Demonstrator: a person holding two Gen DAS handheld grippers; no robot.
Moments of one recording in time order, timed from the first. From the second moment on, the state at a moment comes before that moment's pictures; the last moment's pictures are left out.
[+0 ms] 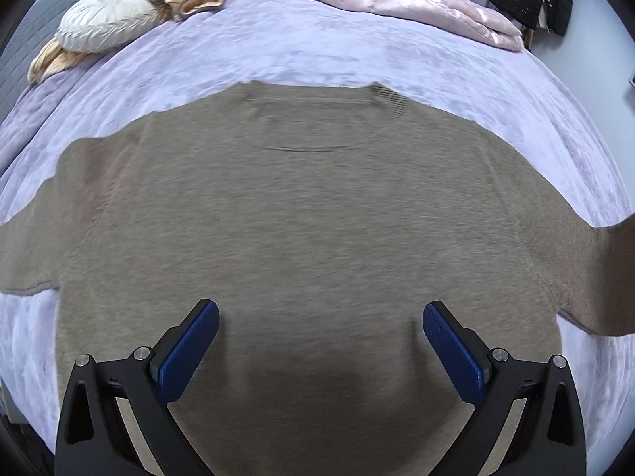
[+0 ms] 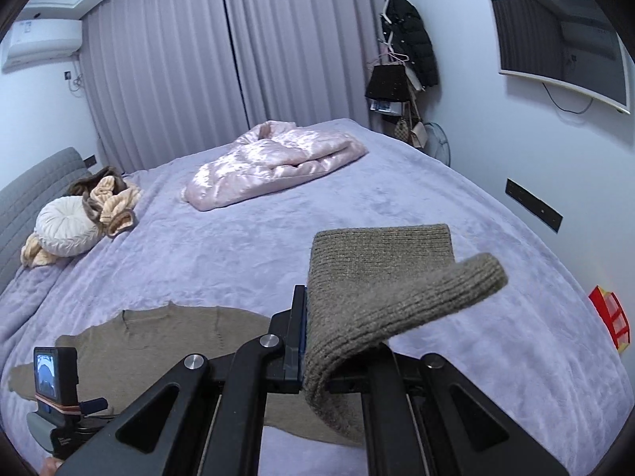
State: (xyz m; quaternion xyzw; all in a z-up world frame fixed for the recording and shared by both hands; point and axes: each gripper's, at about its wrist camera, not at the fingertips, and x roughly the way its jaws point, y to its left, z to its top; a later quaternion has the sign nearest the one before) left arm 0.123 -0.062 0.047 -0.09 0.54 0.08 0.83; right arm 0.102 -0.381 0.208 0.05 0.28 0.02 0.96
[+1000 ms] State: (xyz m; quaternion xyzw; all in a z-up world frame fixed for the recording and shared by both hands) left arm 0.036 0.124 0.032 -0.20 0.53 0.12 0.82; right arm 0.130 -0.013 0.080 -0.11 0.39 0.14 0.90
